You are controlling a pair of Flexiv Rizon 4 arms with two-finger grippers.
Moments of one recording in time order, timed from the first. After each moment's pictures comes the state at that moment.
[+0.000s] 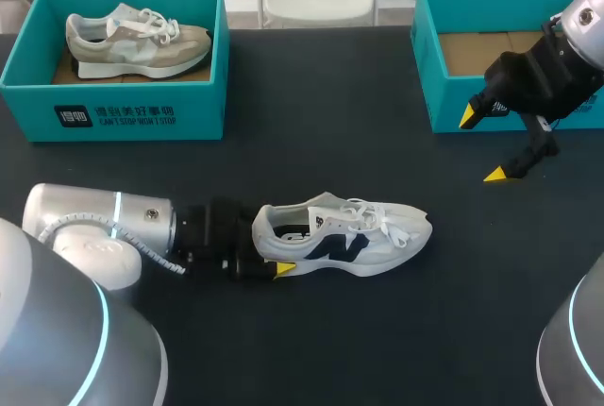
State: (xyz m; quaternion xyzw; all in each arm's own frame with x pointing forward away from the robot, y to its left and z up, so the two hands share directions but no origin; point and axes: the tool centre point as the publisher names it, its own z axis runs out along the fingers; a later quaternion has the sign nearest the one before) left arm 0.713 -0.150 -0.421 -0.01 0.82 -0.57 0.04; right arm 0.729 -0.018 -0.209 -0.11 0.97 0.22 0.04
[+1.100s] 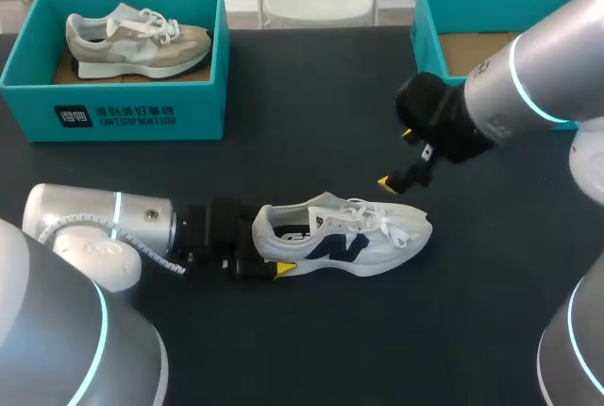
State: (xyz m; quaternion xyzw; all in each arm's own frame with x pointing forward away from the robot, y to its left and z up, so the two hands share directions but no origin) left arm 0.713 -0.150 -0.421 -0.01 0.82 -0.57 0.04; right arm 0.746 0.085 -0.247 0.24 0.93 0.26 0.11
